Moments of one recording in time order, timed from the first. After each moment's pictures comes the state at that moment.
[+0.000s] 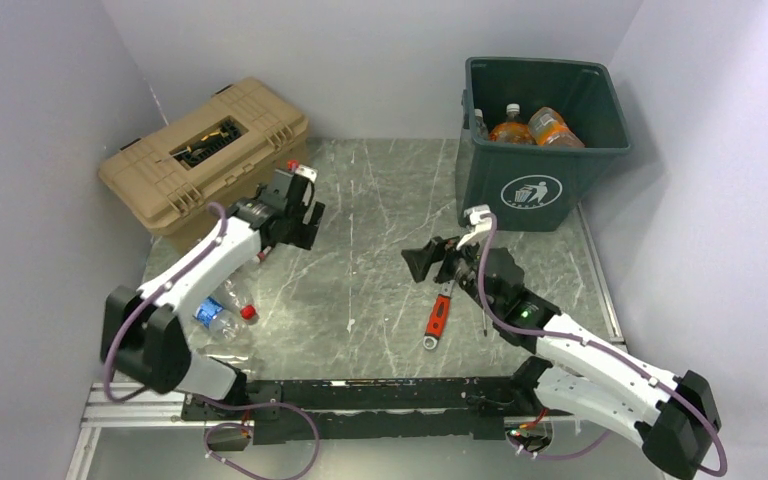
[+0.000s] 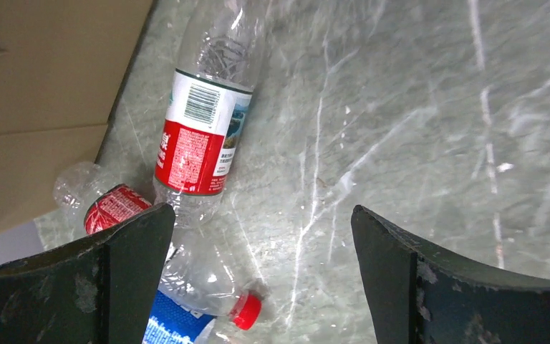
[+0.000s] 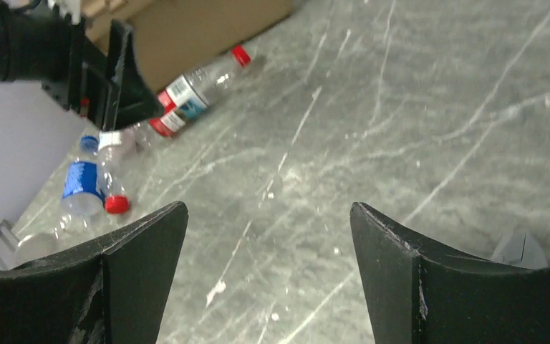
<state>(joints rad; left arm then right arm) -0.45 1.36 1.14 -0.64 -0.34 -0.06 0.76 0.86 0.56 0.19 0.18 0.43</state>
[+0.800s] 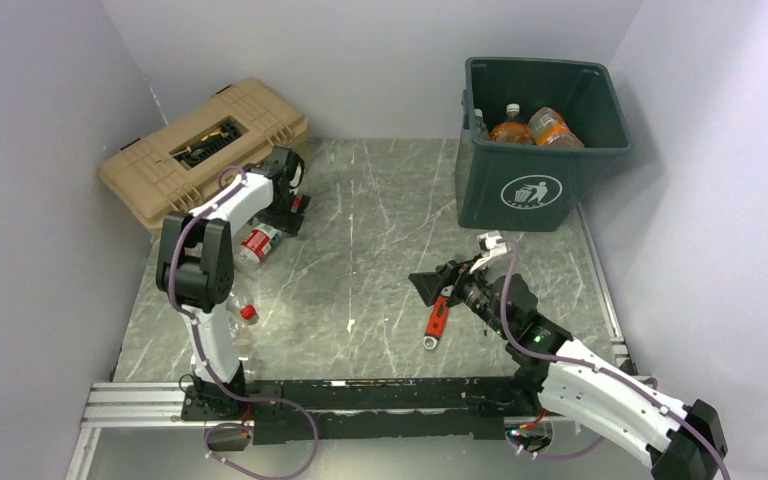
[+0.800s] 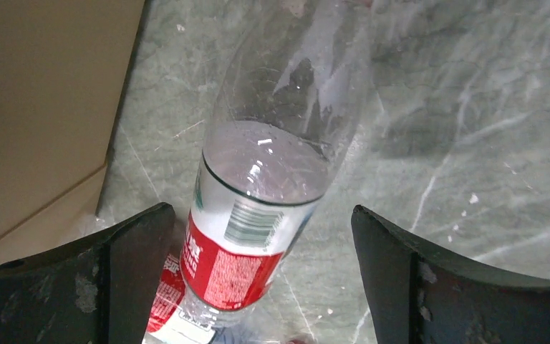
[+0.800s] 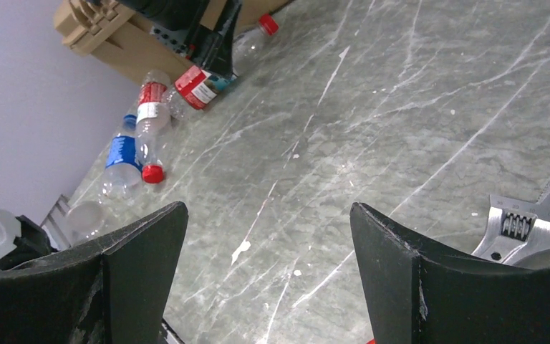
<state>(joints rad) -0.25 1.91 1.46 -0.76 -0.30 0.07 0.77 0.63 0.33 0.18 0.11 0.56</state>
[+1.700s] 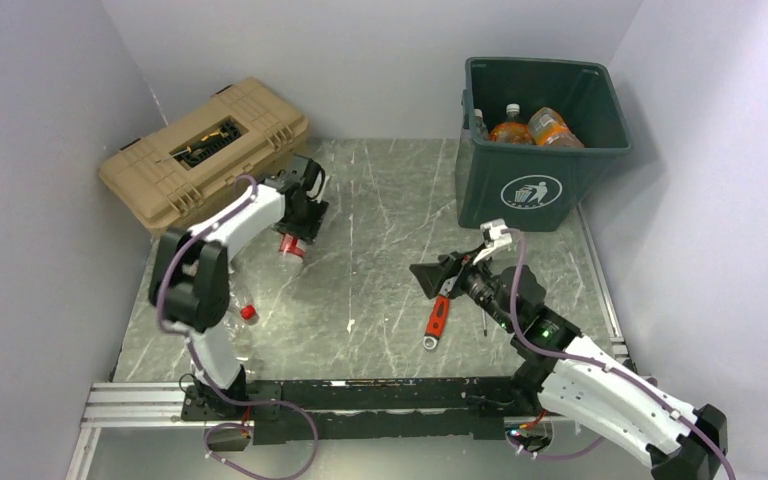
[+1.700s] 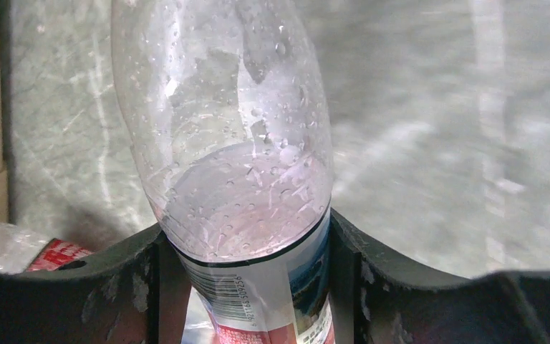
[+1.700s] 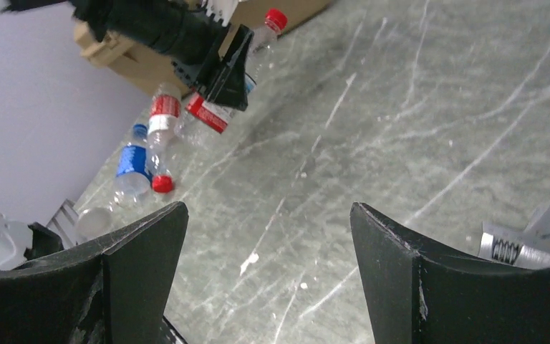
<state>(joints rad) -0.35 1.86 1.40 -0.76 -0.19 0.01 0.77 0.61 0.41 0.10 0.10 0.53</state>
